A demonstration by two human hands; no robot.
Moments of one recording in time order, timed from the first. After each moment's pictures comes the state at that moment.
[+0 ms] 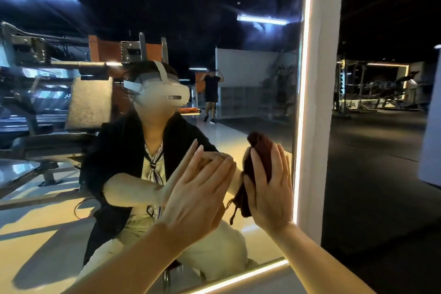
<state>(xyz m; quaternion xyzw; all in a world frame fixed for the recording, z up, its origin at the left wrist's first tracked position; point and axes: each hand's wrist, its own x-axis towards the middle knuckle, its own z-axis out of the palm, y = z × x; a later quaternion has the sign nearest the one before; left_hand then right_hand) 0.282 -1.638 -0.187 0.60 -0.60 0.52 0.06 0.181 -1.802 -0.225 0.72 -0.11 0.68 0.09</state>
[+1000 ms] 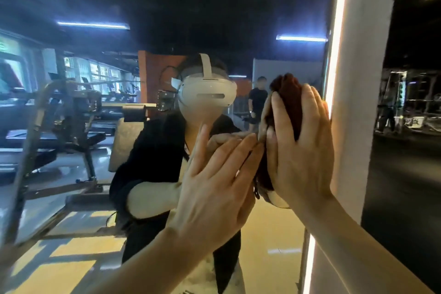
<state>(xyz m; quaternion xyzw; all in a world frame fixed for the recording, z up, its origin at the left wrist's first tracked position) 0.239 -1.686 0.269 0.64 -0.50 0.56 0.15 0.178 -1.850 0.300 0.70 -0.05 0.70 0.14</state>
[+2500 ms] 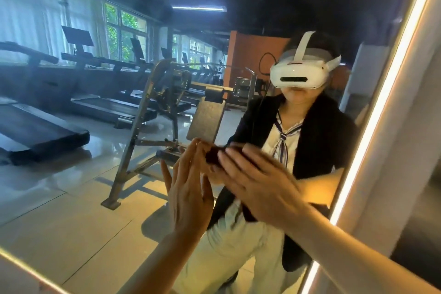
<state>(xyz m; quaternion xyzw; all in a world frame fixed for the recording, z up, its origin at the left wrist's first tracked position) 0.230 -1.645 0.246 0.71 -0.19 0.56 0.37 0.190 -1.815 0.309 0.73 0.27 0.47 0.42</state>
